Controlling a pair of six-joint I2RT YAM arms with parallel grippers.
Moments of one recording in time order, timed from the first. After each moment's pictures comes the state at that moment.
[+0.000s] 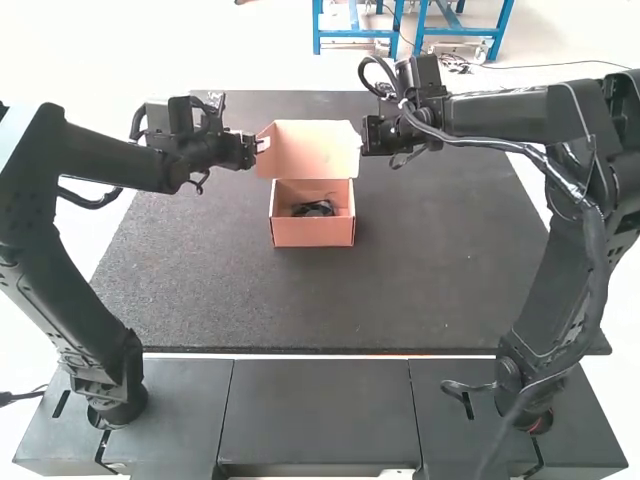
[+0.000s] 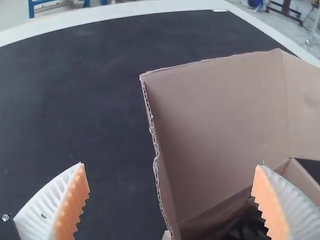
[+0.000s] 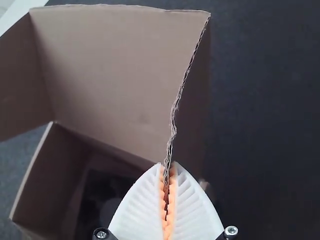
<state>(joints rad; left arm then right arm) -0.17 1.55 0.82 0.45 0.35 -0.01 0.39 1.74 1.26 -0.17 -0.24 0.13</state>
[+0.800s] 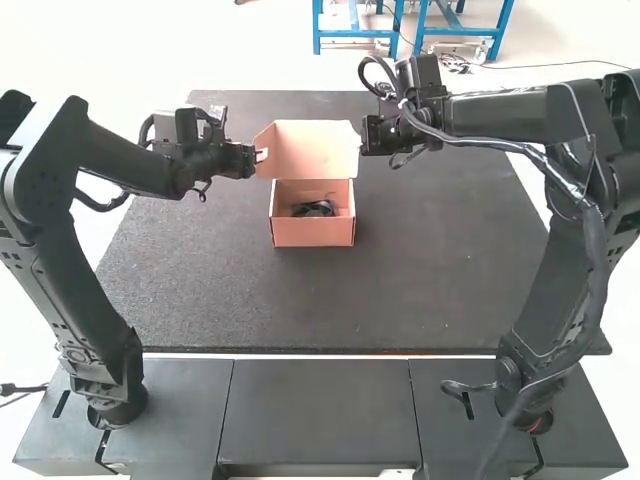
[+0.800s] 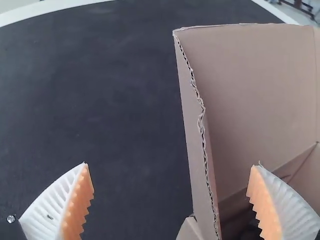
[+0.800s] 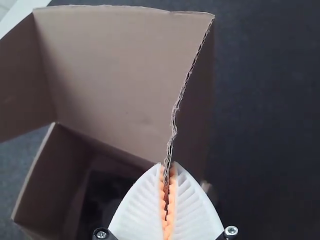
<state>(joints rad) -0.16 1.65 0.82 0.51 0.34 -0.01 0.39 1.74 1.26 -0.17 -0.25 0.13</state>
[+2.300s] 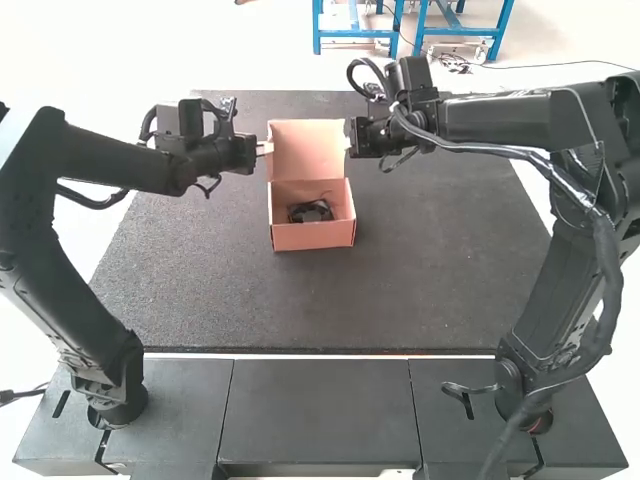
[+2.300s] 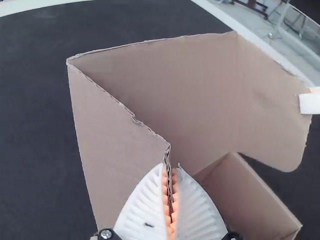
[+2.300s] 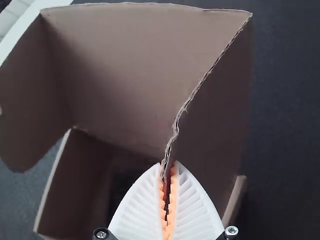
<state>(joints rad) -0.24 1.53 0.80 0.41 0.45 -0.12 0.45 1.71 1.23 -0.15 -0.27 0.17</state>
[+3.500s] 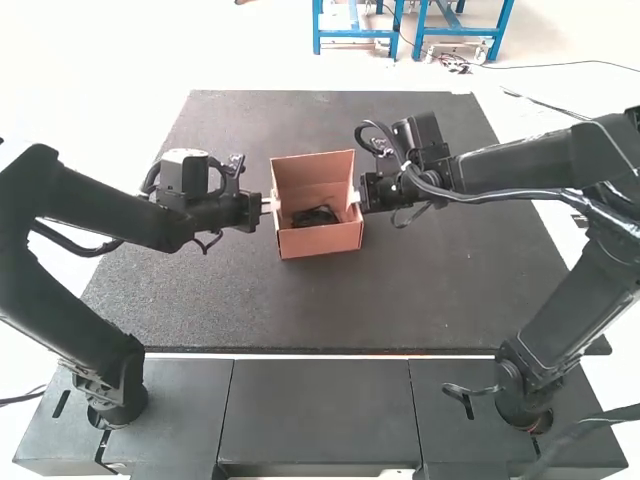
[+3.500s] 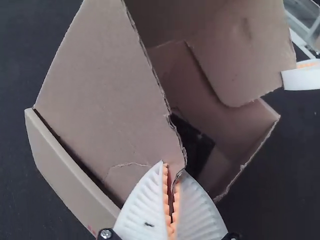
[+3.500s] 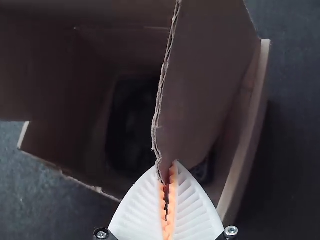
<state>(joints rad) -0.32 1.42 0.47 0.51 0.45 -0.13 0.49 1.54 0.83 -0.01 -0.27 0.17</state>
